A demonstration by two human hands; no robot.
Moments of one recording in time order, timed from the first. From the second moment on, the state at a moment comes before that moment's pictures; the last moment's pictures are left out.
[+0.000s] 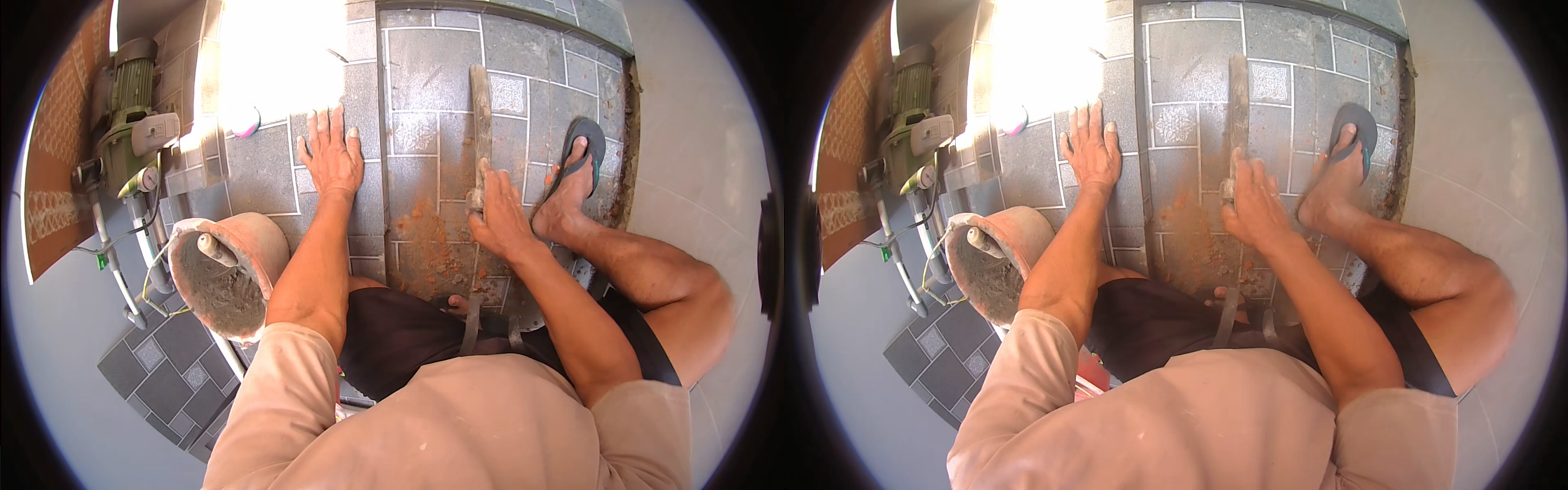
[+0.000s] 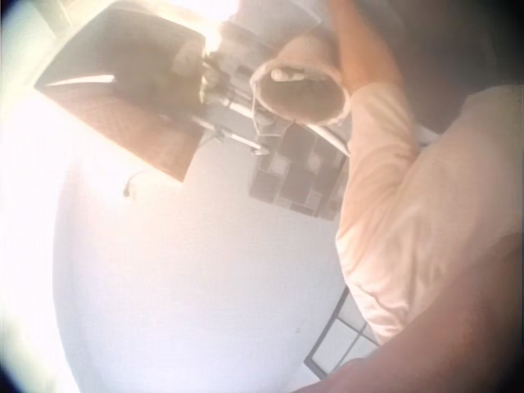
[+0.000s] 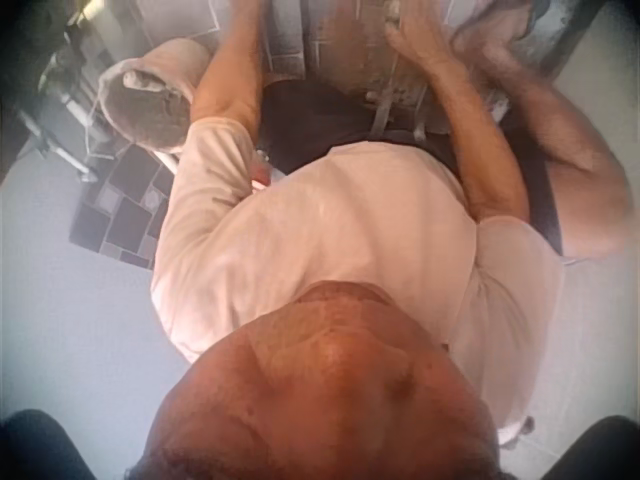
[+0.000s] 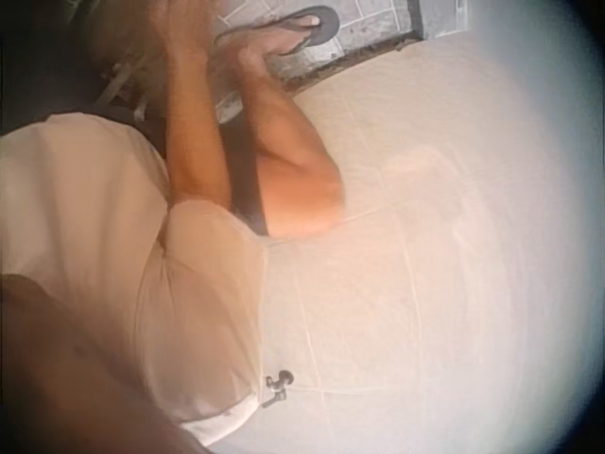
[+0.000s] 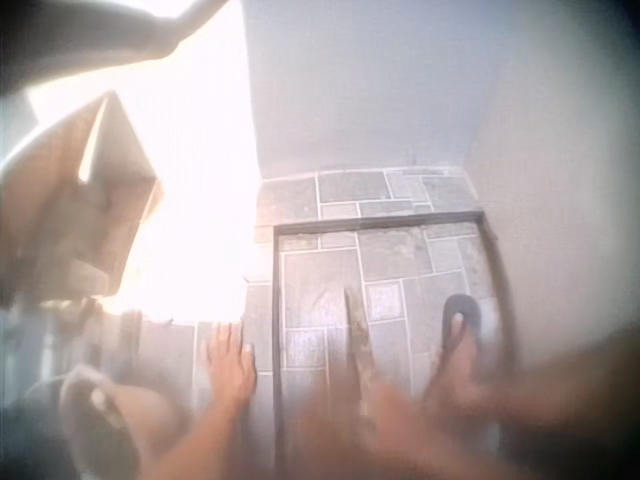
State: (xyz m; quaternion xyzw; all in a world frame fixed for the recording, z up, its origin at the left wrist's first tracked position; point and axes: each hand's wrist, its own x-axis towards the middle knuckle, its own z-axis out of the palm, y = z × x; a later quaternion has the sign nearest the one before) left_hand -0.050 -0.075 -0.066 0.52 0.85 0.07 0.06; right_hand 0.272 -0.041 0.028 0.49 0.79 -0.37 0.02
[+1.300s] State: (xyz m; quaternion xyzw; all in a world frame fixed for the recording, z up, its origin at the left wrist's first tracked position) left_hand -0.043 -0.064 -0.070 0.53 0.84 0.09 0.00; right_hand 0.166 -0.160 -0.042 0.51 0.55 -0.65 -0.13
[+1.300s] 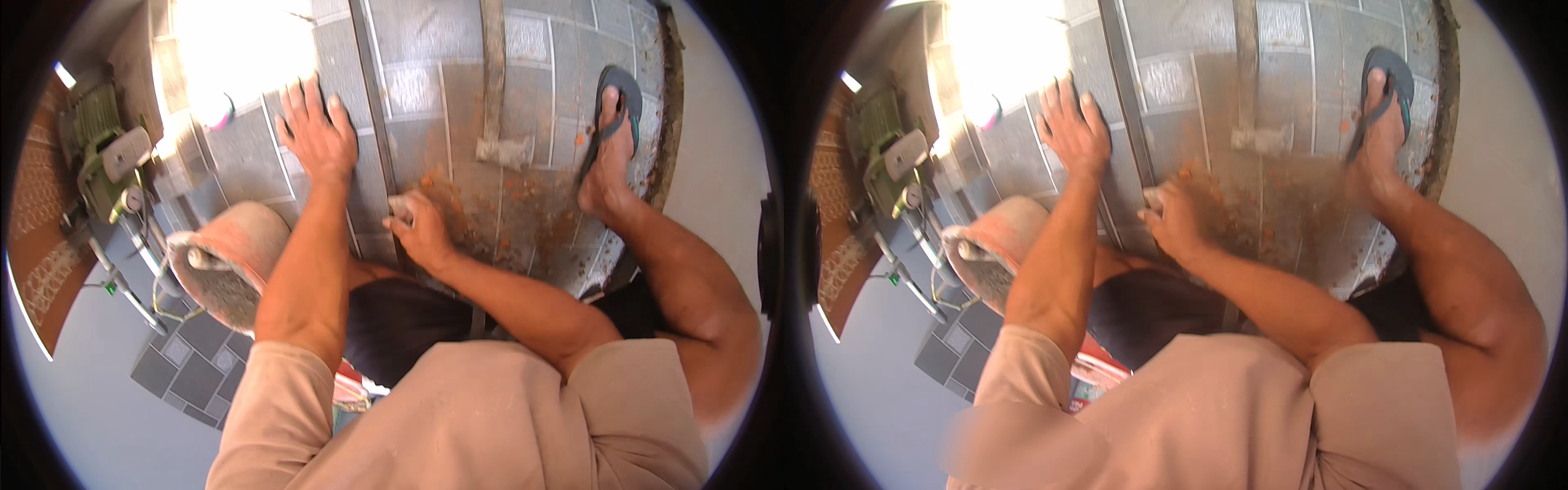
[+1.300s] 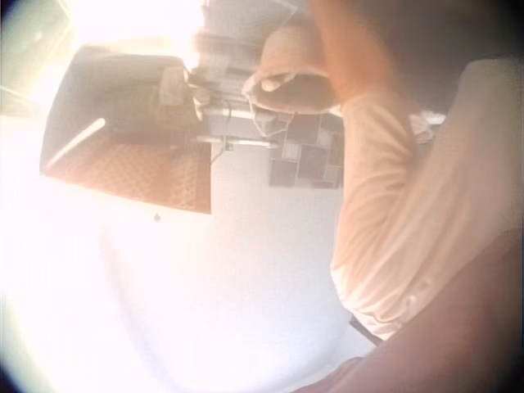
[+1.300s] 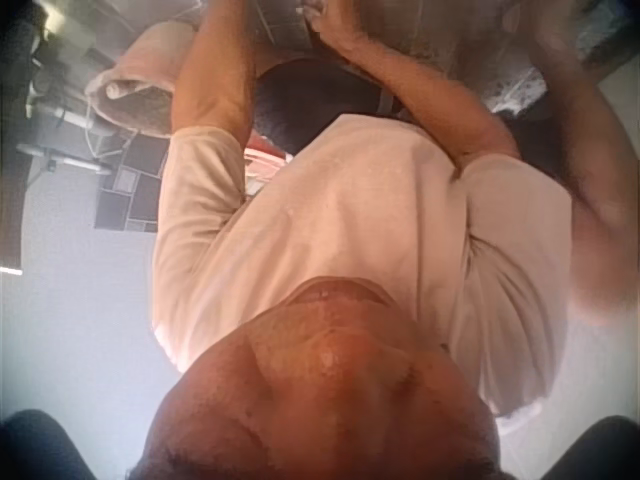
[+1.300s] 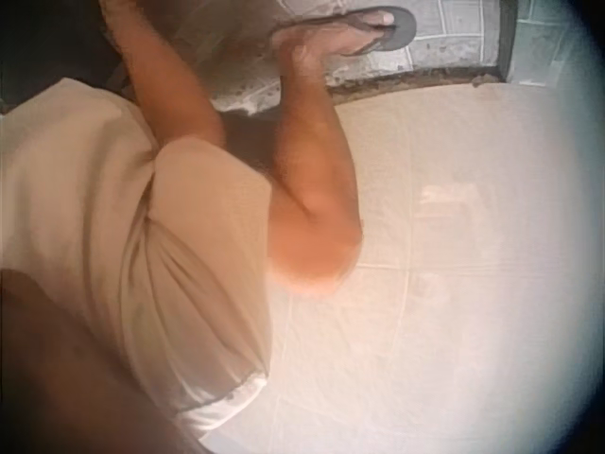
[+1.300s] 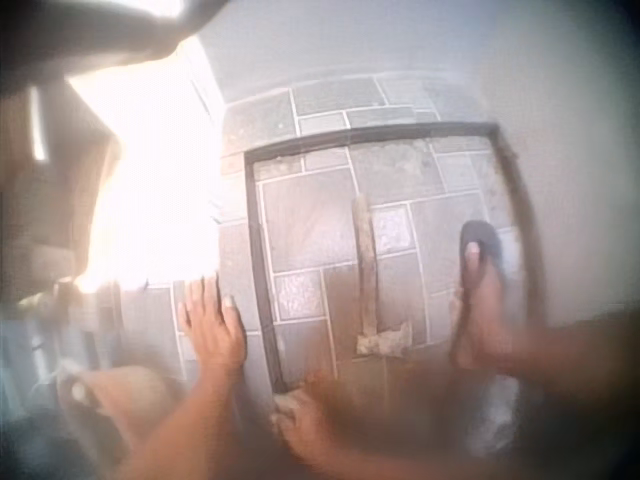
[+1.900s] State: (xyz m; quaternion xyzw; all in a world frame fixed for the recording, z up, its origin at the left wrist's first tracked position) left_hand -0.040 -0.055 -0.058 0.50 0.86 0.04 0.04; right_hand 0.048 0.204 -0.051 0.52 0.26 -0.72 -0.39
